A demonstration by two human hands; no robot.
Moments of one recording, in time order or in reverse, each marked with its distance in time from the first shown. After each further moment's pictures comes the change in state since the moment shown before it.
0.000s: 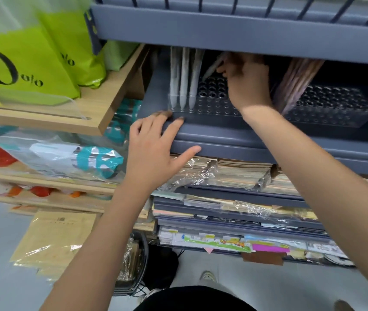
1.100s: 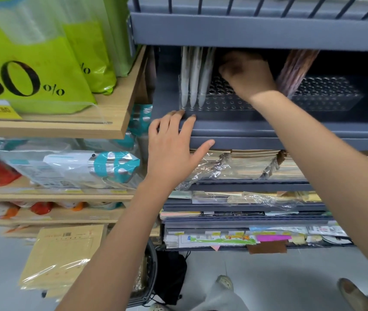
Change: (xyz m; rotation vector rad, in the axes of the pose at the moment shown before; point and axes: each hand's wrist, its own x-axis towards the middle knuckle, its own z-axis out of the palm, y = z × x) left_hand 0.004 -0.002 -0.008 -0.060 -0.170 -0.042; right_hand 0.007 -0.007 0.002 -0.372 -0.096 0.013
